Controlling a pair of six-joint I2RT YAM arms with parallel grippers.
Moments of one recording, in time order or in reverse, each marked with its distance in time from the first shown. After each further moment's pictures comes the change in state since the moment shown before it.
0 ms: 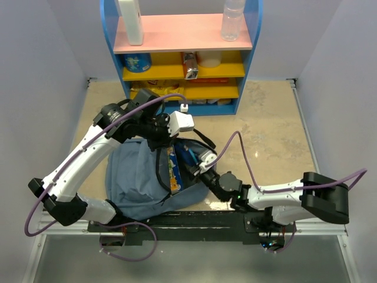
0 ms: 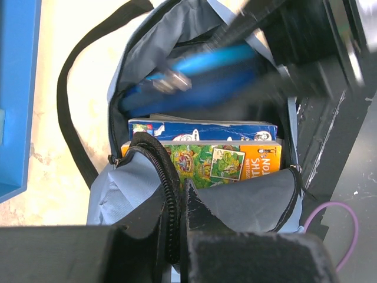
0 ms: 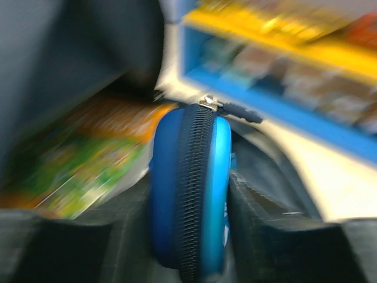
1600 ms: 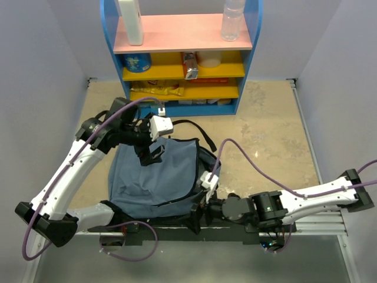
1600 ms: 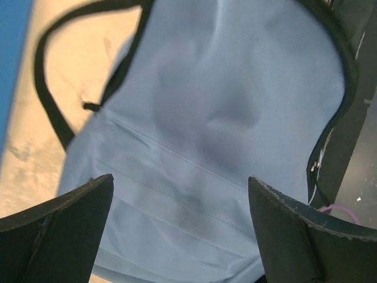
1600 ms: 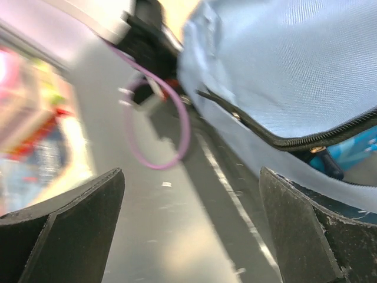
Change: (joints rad) left arm 0.225 -0.188 -0.265 0.134 0.201 0.077; right arm 0.485 -0.365 0.315 -1.174 -0.070 0.695
